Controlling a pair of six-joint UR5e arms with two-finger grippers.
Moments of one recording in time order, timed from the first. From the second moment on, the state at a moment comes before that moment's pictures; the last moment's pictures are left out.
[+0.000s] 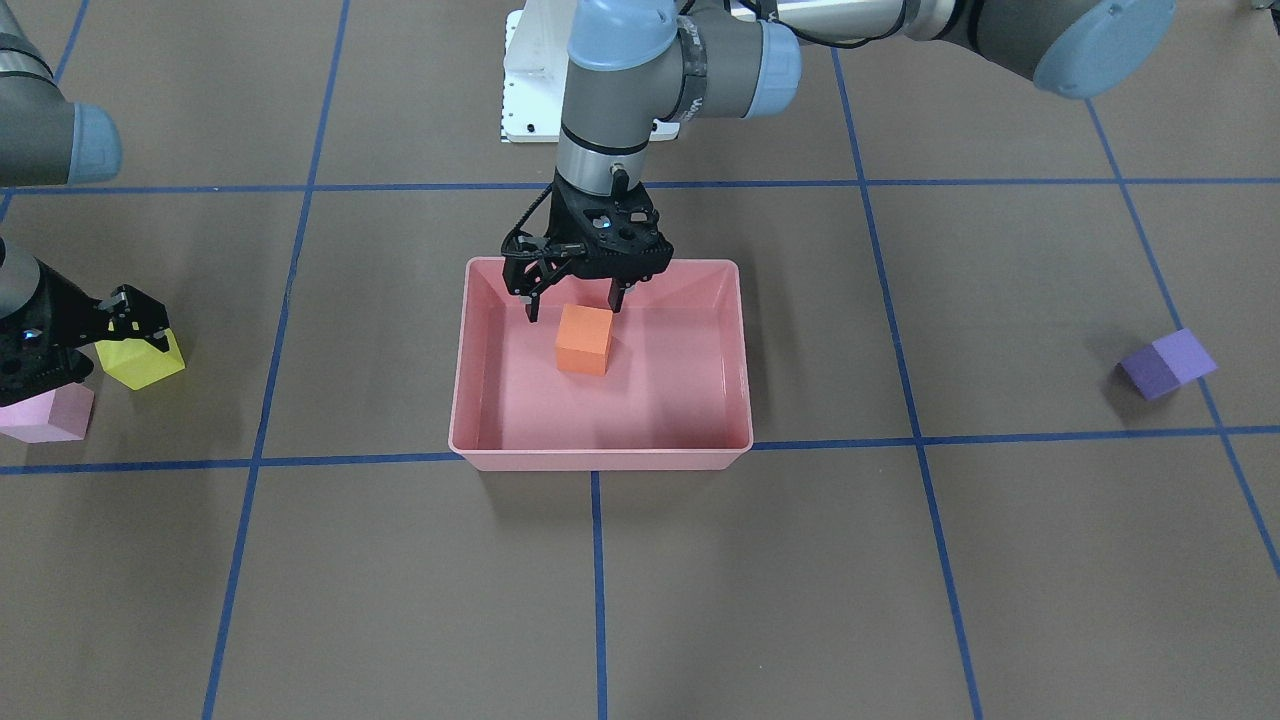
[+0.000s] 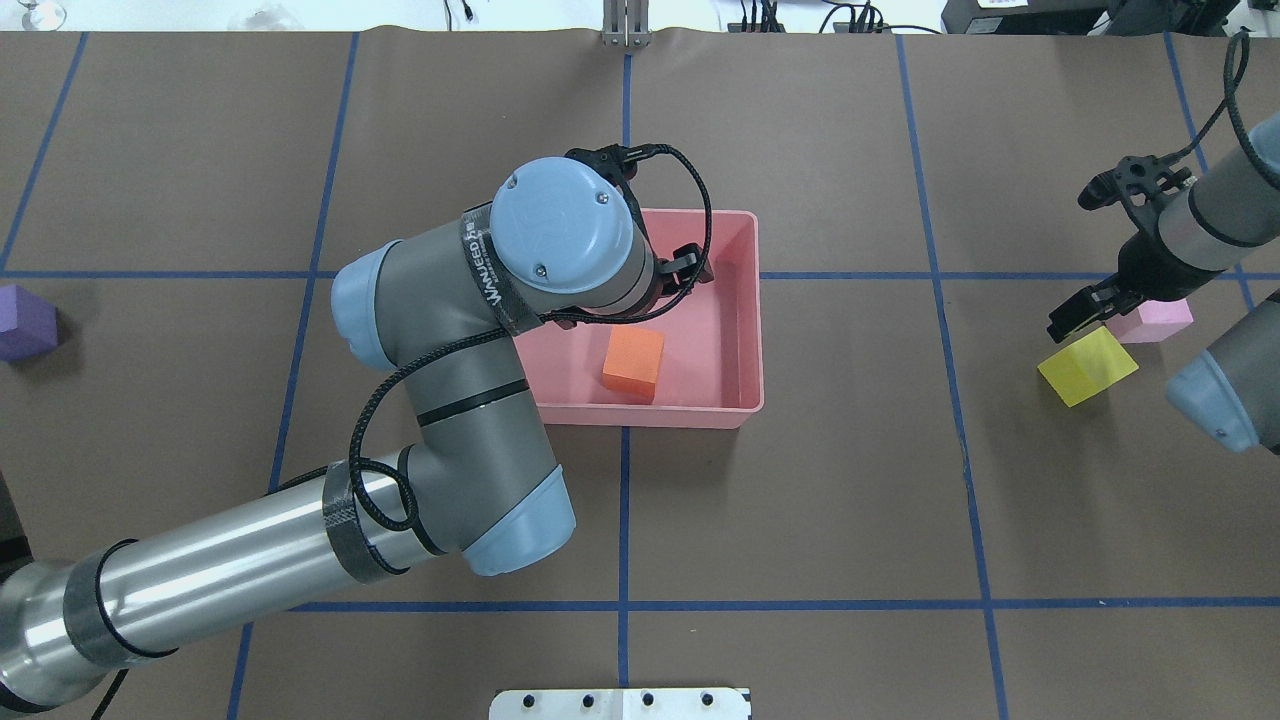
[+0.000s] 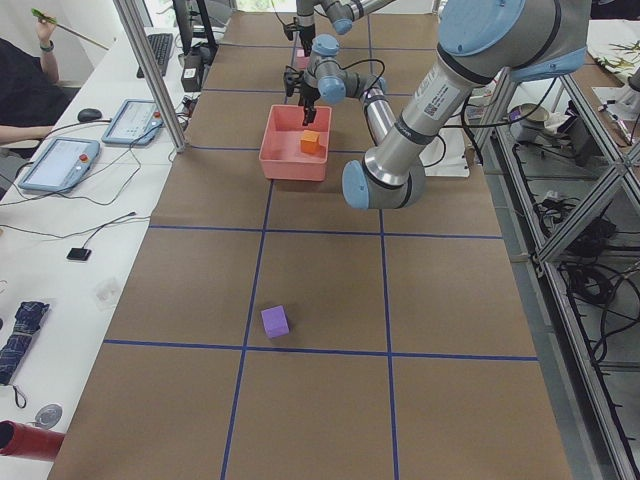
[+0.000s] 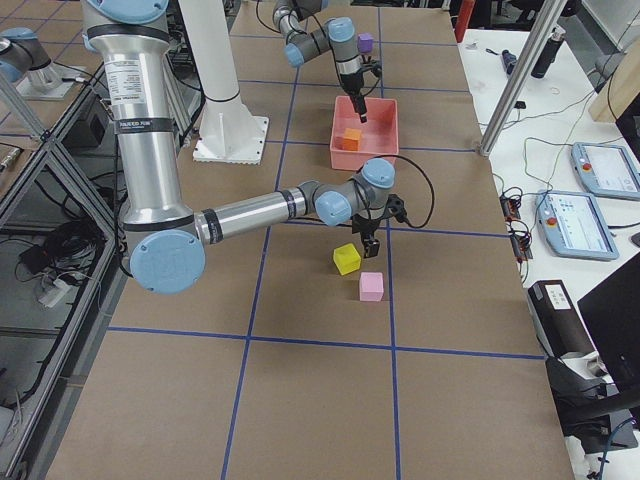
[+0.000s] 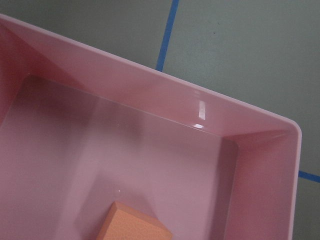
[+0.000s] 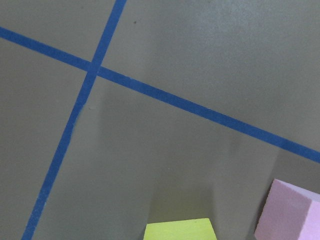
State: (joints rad) left arm -0.52 -2.45 -1.57 -1.70 -1.69 -1.53; right arm 1.01 -1.46 1.68 -1.36 2.23 0.31
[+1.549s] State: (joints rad) left arm -0.56 -2.44 -1.60 -1.73 -1.68 -1.47; right arm 1.02 -1.50 1.73 -1.37 2.30 0.32
